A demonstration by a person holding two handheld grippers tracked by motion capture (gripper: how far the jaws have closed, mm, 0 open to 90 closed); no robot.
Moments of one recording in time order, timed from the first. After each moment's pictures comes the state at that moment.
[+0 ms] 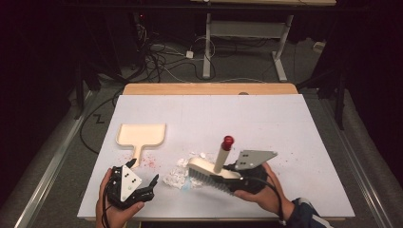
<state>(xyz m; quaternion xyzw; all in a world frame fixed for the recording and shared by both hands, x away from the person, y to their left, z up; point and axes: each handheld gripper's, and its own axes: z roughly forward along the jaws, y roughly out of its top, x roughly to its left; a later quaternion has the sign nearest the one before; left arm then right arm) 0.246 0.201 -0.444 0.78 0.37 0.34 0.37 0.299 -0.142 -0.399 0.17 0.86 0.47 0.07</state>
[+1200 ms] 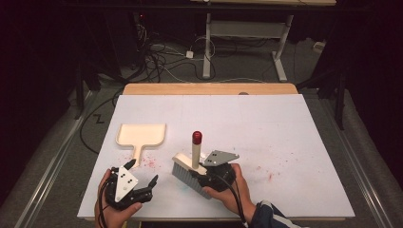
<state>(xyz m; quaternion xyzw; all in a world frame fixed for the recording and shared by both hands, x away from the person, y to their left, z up) 0.245 0.201 -0.447 0.78 0.37 0.32 0.39 0.313 -0.080 -0.437 0.28 0.85 0.44 0.13</state>
